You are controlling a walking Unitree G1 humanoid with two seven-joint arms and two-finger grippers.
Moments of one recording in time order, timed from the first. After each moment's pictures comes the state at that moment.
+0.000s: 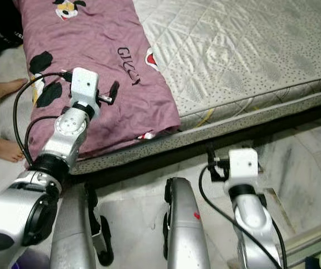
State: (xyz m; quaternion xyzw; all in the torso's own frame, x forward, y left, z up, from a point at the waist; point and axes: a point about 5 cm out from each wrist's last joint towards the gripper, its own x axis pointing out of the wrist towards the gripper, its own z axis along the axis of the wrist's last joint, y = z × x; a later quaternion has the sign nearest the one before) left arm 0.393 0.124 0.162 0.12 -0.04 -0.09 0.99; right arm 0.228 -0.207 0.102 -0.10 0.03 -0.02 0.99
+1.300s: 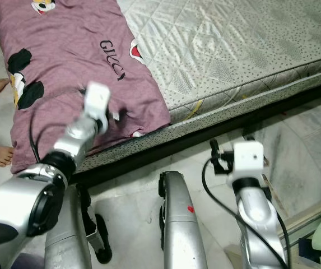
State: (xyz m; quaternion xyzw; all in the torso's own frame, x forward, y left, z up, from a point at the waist) left arm 0.397 0.113 0.150 0.10 0.03 -0.11 0.99; right arm 0.247 -0.207 0.122 -0.10 0.00 -0.02 1.00
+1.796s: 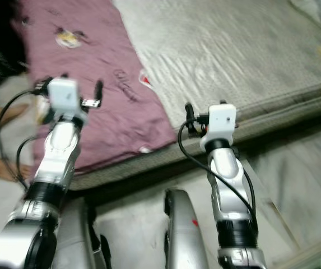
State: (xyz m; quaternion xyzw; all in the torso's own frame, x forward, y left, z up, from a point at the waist) left arm 0.348 0.153 0.161 0.06 -0.15 0.00 0.99; right arm 0.315 -0.155 0.151 -0.02 -0.09 0.03 1.00
